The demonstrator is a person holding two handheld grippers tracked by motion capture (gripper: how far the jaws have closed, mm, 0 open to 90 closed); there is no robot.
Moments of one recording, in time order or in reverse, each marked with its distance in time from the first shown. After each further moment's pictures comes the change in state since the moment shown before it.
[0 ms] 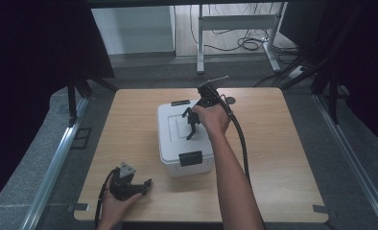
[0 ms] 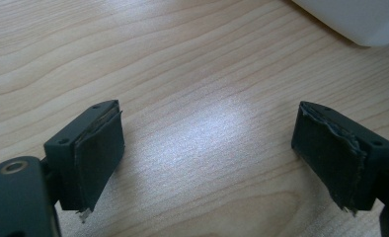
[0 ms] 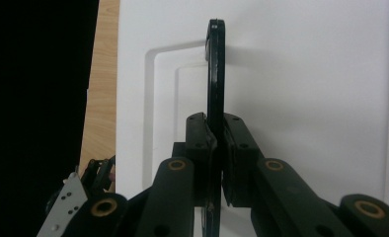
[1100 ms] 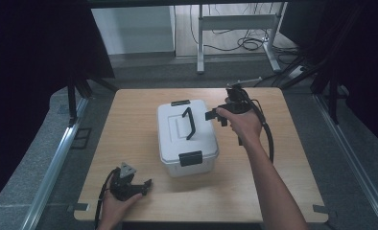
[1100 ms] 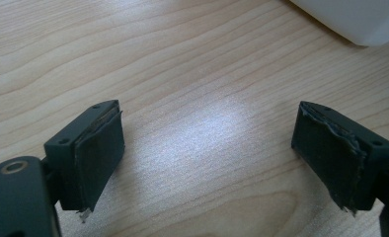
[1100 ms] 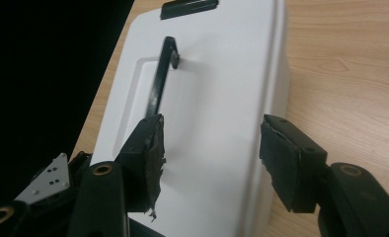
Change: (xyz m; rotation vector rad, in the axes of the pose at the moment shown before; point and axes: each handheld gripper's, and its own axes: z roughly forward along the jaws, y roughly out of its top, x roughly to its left) left arm -0.001 0.000 0.000 0.003 -0.002 0.006; right arm -0.058 -0.031 -0.059 -0.203 0.077 -0.154
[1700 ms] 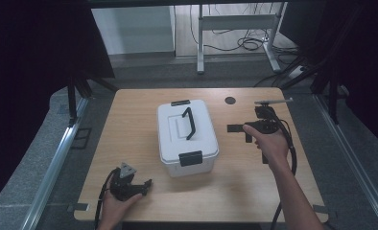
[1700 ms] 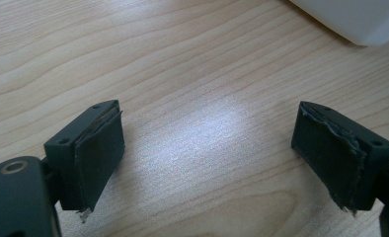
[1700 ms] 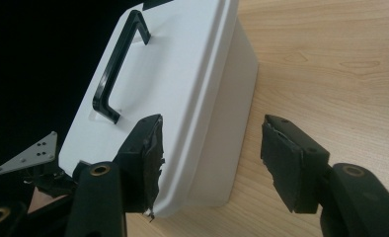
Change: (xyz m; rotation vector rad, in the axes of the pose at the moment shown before) left arm 0.000 0.000 0.000 -0.003 0.000 0.000; right arm -0.058 -0.058 -0.035 -0.130 0.072 -0.042
